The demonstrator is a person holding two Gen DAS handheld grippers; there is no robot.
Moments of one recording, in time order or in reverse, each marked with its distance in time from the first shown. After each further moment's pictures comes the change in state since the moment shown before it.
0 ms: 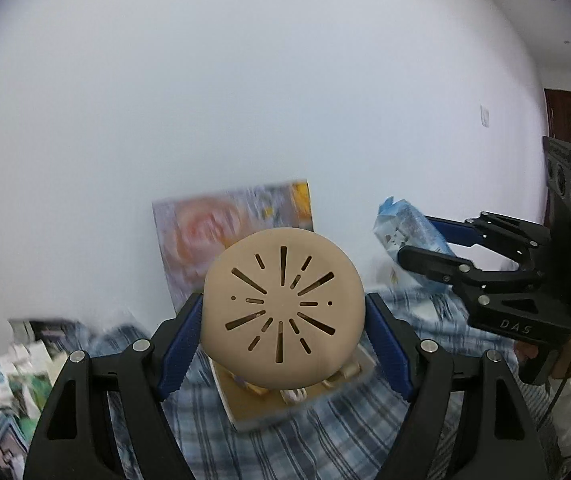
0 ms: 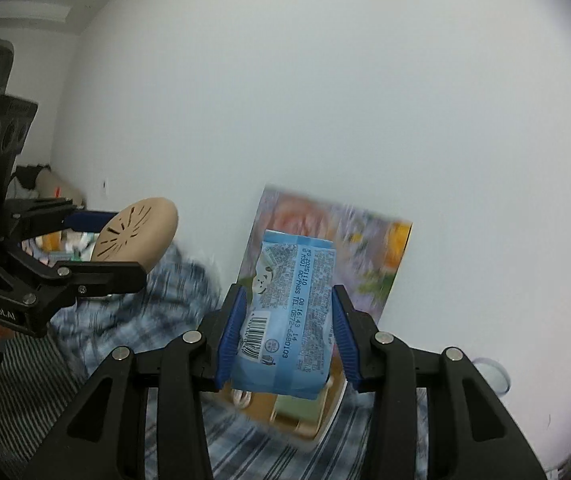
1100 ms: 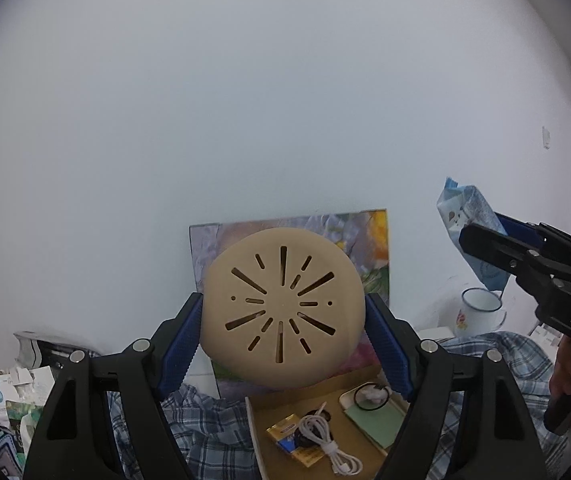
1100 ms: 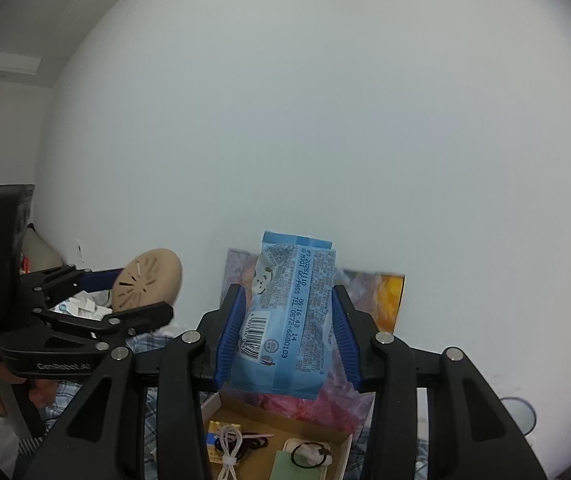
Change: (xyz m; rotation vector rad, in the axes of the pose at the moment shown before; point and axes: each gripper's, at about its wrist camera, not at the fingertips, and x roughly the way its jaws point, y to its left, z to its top) left arm 0.107 0.051 0.035 -0.069 -0.050 0.162; right arm 0.072 -0.044 0.028 0.143 -0.110 -0.027
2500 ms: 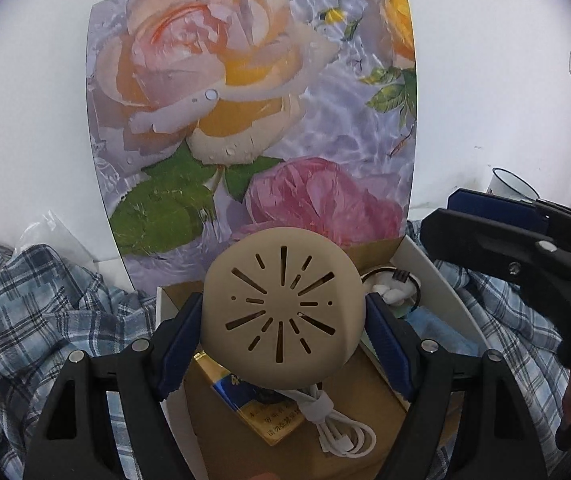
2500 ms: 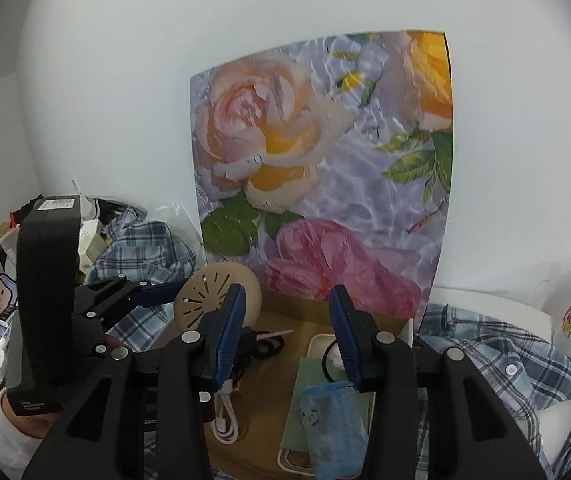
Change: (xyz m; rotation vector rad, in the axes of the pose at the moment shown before) left arm 0.148 -0.018 -0.127 -0.029 0.429 -0.082; right arm 0.121 -0.027 -0.127 0.179 0.432 0.113
